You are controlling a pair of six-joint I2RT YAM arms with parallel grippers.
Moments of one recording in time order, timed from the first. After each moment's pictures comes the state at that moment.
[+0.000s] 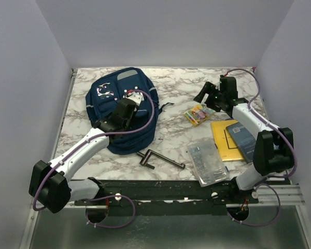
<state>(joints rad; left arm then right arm) -0.57 1.23 0.94 -0.44 -0.41 0.06 0.20 1.58 1.11 -0.18 -0.18 0.58</state>
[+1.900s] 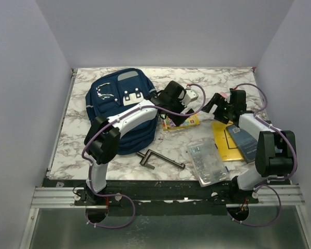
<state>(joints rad) -0.77 1.93 1.62 -0.49 0.13 0.20 0.03 1.57 0.89 -0.07 -0.28 0.56</state>
